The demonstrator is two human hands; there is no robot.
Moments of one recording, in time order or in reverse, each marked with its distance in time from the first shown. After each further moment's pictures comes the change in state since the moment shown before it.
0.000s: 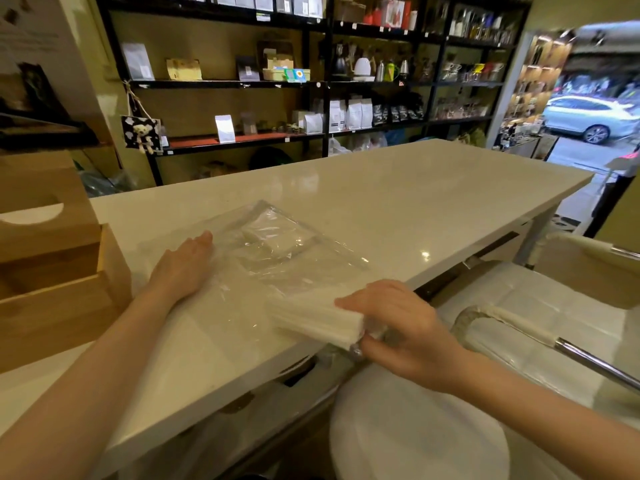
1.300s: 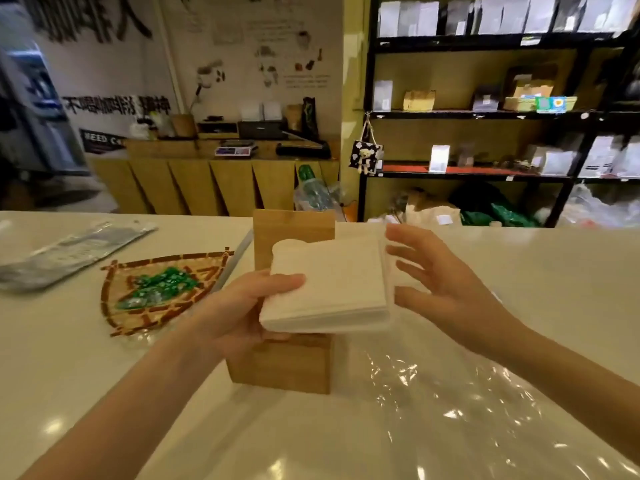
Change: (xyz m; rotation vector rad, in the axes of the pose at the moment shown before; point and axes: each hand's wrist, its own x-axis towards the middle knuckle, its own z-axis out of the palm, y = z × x) left_hand -0.083 -0.060 -0.143 -1.384 0.004 -0.382; right_hand 0.252 -0.012 0.108 0.802 -0.371 0.192
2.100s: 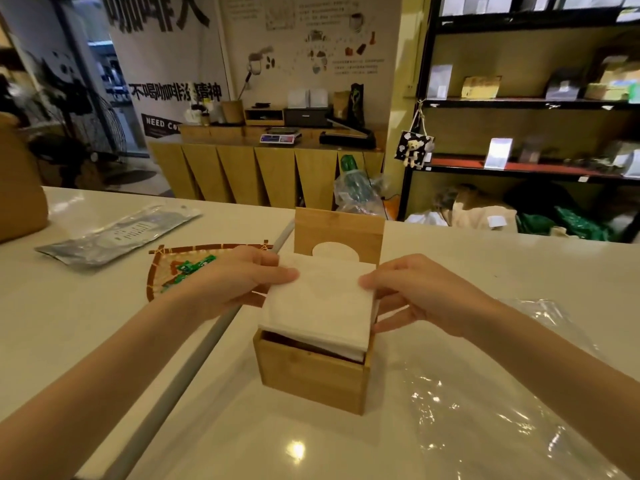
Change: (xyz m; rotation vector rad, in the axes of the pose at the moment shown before) left_hand 0.016 0.034 -0.048 0.534 0.317 -0.042; right_hand 0.074 0.000 0.041 0.224 -0.351 0.563
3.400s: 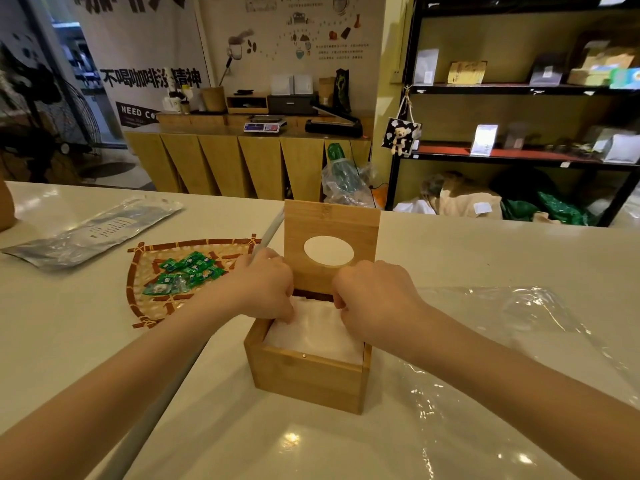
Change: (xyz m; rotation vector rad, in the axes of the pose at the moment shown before) left_hand 0.027 0.001 0.025 1.273 -0.040 0.138; right_hand 0.009 -0.009 0.050 -1.313 0.221 -0.259
